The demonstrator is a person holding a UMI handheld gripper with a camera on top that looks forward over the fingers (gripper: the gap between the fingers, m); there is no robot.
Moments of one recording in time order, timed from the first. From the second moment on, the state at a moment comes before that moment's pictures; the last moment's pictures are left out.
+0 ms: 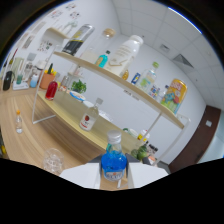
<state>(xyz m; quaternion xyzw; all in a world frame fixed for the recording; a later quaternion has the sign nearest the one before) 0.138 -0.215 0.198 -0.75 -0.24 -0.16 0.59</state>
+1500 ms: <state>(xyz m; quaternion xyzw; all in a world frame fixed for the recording) 0.240 -0.289 0.080 -0.88 0.11 -0.04 0.47</state>
